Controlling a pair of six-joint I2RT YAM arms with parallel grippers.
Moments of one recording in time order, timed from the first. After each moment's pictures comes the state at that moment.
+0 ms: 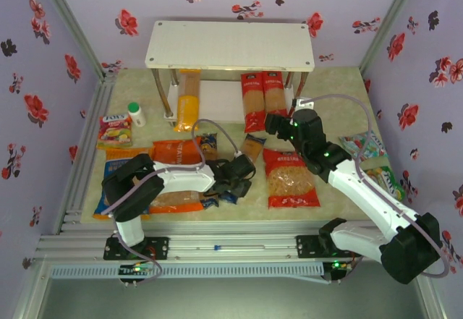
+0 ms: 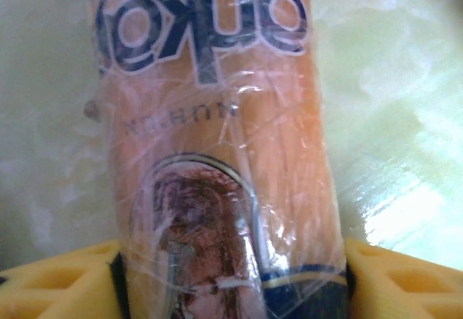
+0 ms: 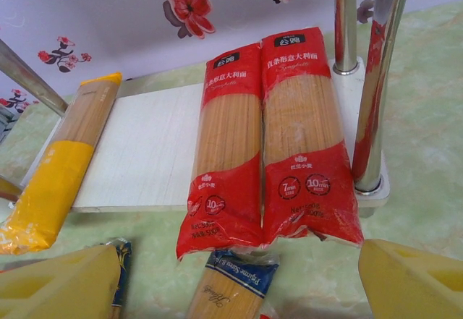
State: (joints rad) left arm -1.10 1.80 1.01 -0.35 -0.23 -0.44; right arm 0.54 1.09 0.86 -0.22 0.23 0.48
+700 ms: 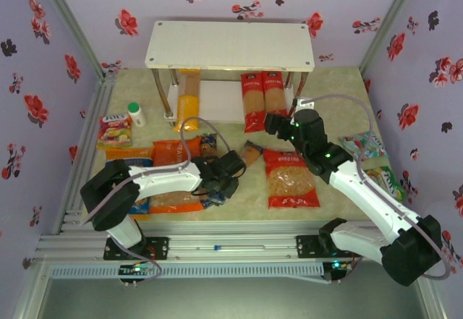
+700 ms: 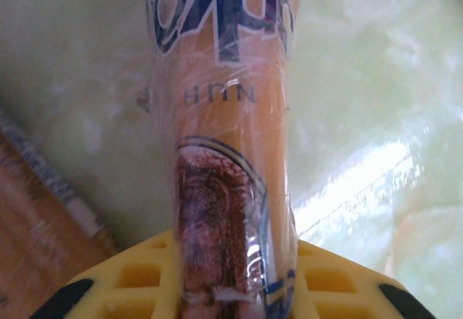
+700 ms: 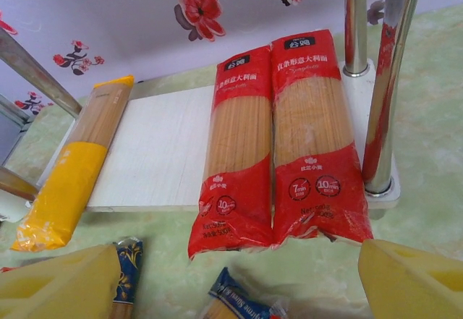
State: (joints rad) left arm -1.06 1.62 0.97 -0.52 -0.12 -0.39; right arm 0.54 1.08 0.86 -0.22 0.20 0.49
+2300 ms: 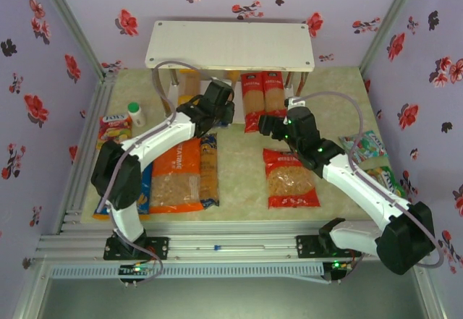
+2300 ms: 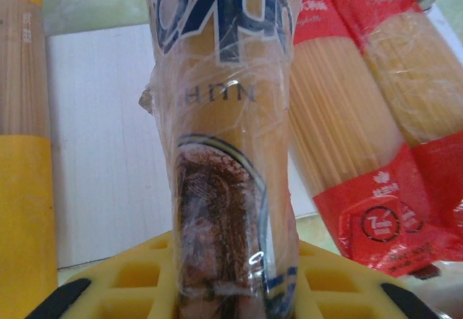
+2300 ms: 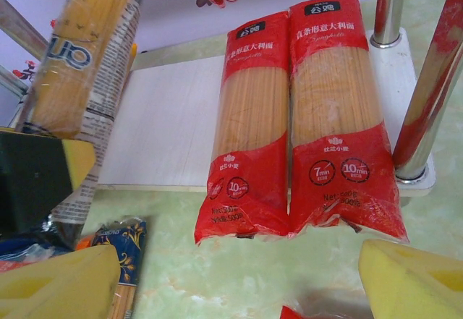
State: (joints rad) left arm -0.71 1.81 1.50 -0.41 -0.28 -0.32; right arm 0.55 1.17 0.88 -0.21 0.15 0.48
